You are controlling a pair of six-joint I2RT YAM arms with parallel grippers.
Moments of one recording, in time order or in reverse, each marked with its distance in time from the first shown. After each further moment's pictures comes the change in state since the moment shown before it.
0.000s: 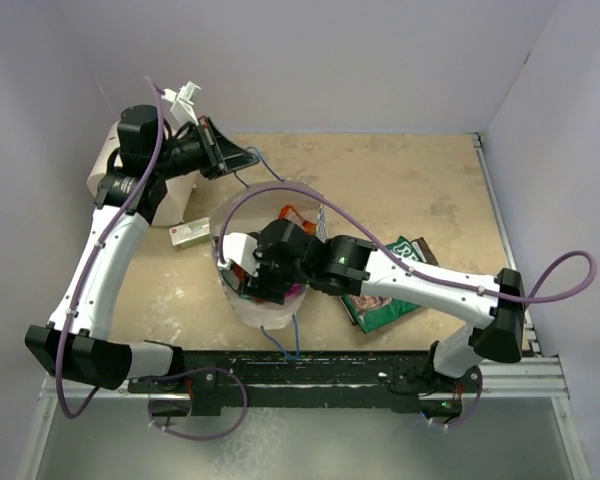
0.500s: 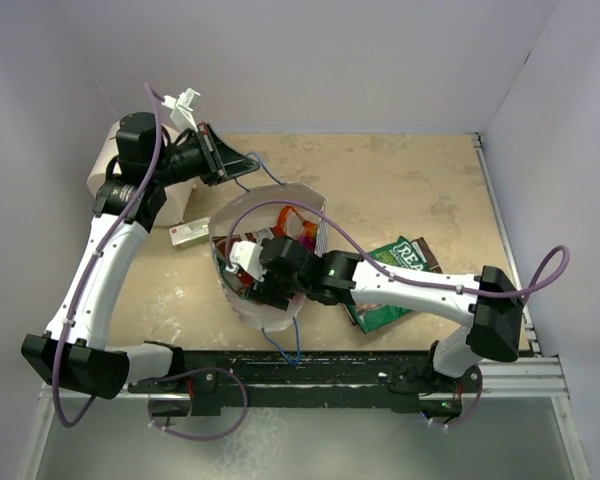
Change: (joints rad) left arm -0.013 -0.055 -0.063 0.022 0.009 -0.035; right arm -0.011 0.028 -0.222 0.167 0.161 0.046
